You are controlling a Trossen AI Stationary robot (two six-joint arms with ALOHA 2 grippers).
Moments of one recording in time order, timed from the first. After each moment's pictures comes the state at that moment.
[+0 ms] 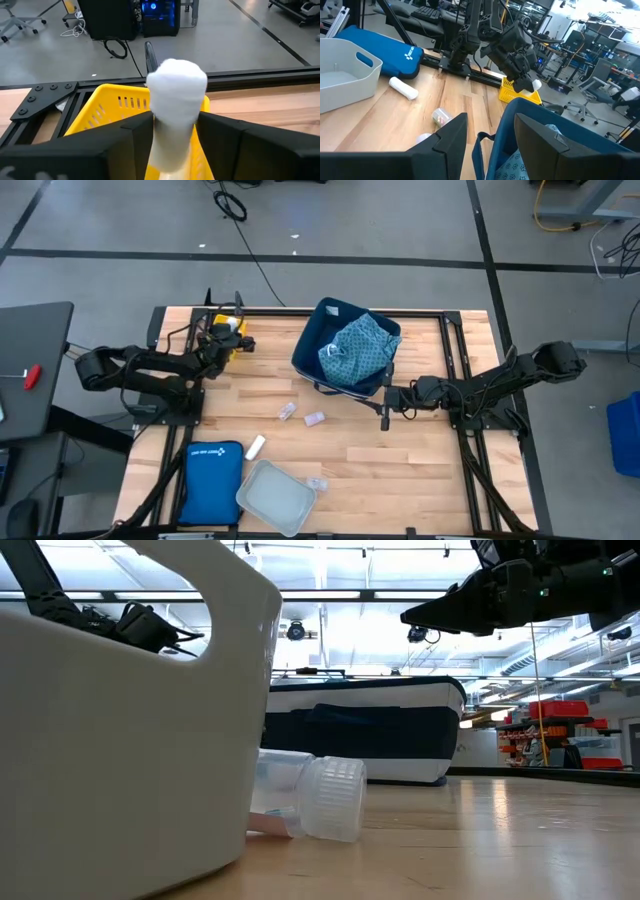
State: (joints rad) left arm 0.60 1.19 0.18 0.50 -0.84 -0.40; right arm 0.16 1.21 0.37 0.74 0.27 -0.35
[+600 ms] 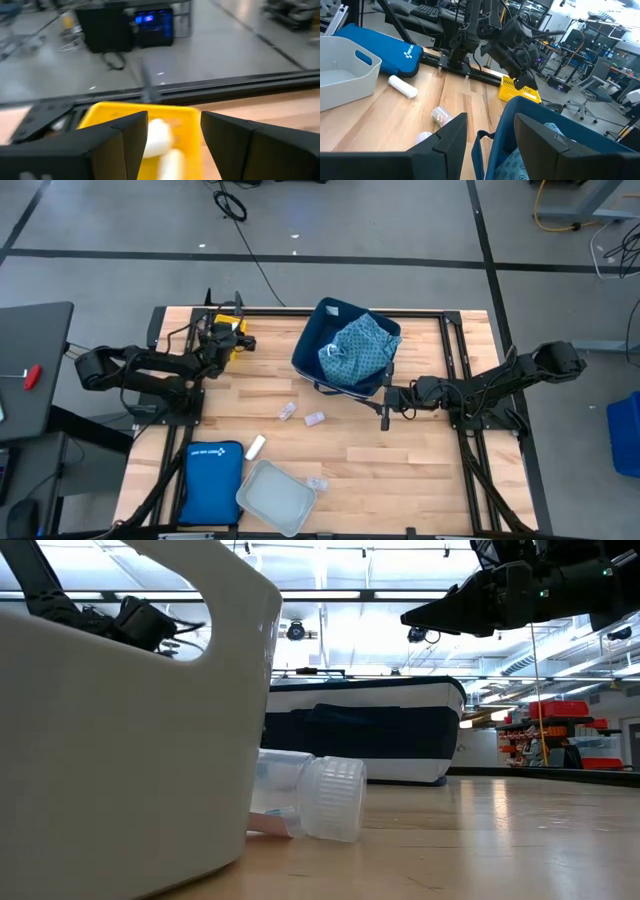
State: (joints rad) left arm 0.58 1.19 0.18 0.59 -0.85 -0.30; right arm 0.17 1.21 0.37 0.74 0.28 -0.35
